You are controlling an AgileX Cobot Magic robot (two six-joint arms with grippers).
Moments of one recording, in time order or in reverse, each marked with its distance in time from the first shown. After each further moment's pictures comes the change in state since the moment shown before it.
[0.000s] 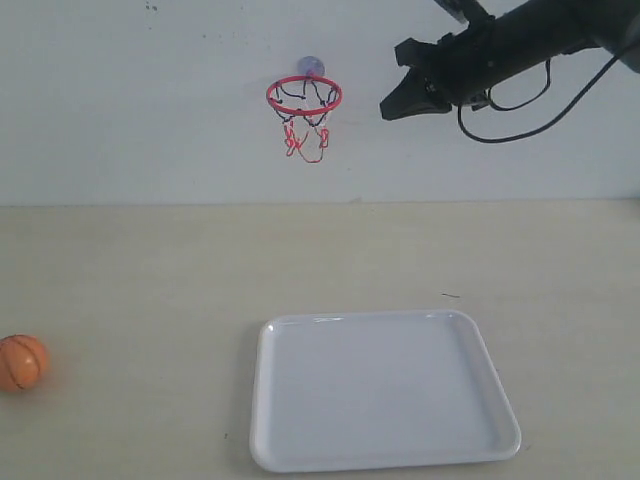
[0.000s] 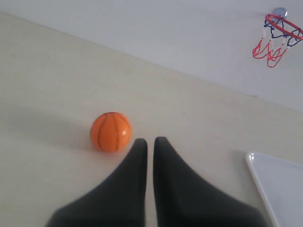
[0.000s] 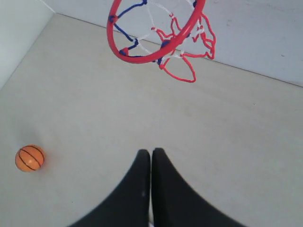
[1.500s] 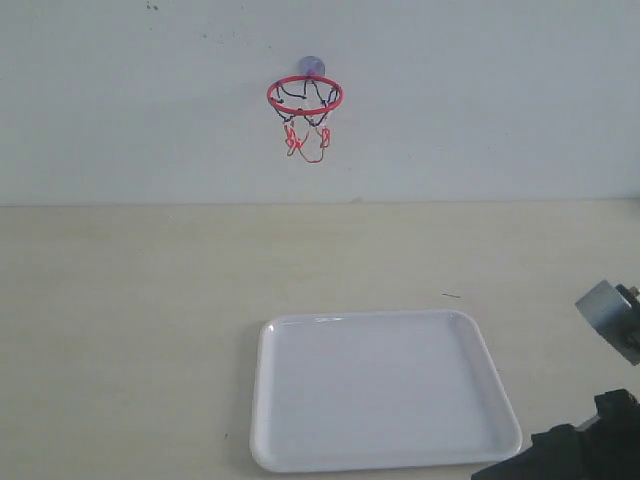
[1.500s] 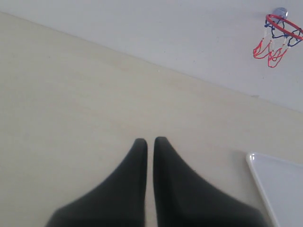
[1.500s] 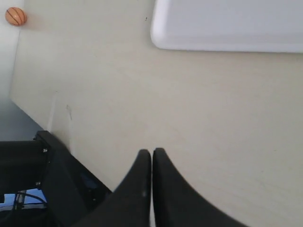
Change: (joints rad) left arm 0.000 0.000 0.000 0.000 0.000 0.000; right arm 0.034 -1.267 2.095 0.364 -0.336 -0.429
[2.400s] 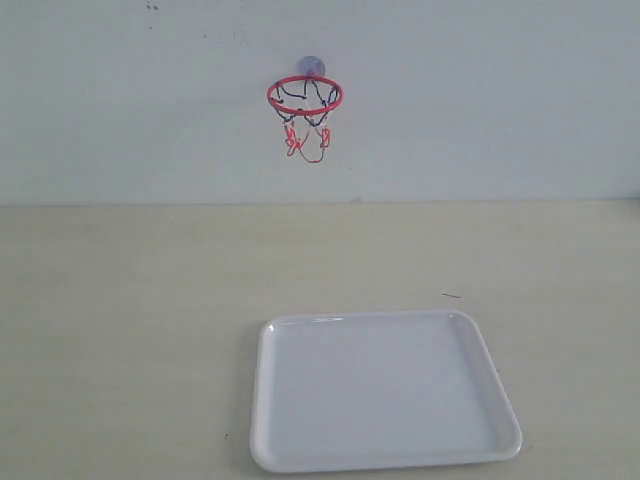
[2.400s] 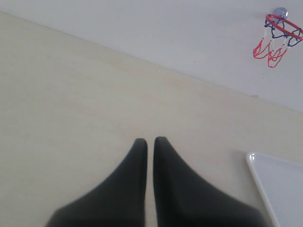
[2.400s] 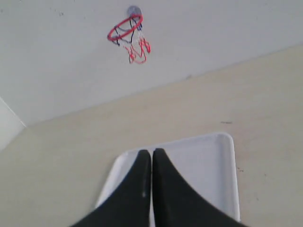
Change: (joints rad) left arm 0.000 0.000 0.000 0.000 0.000 0.000; right arm 0.010 -0.950 0.279 0.017 -0.611 0.094
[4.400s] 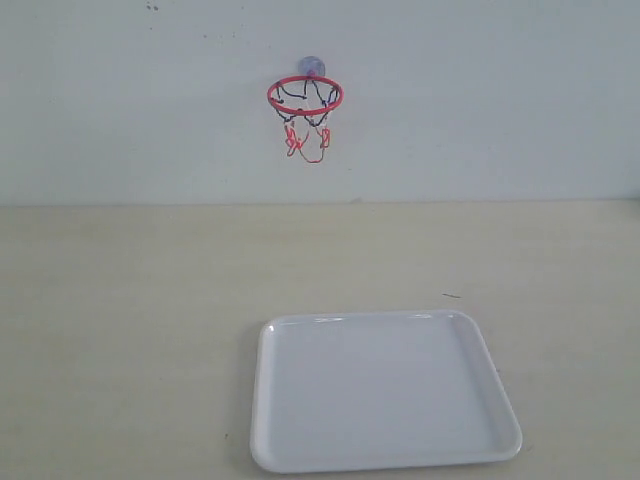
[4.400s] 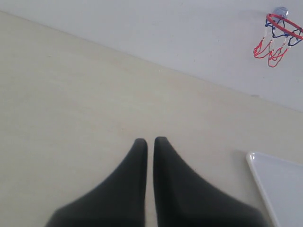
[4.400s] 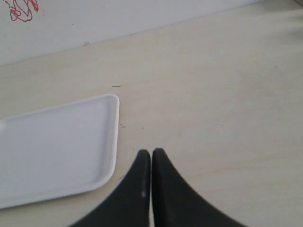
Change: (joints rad) left arm 0.000 0.000 0.000 0.000 0.002 0.000; right arm 0.000 -0.130 0.077 -1.361 0.103 1.170
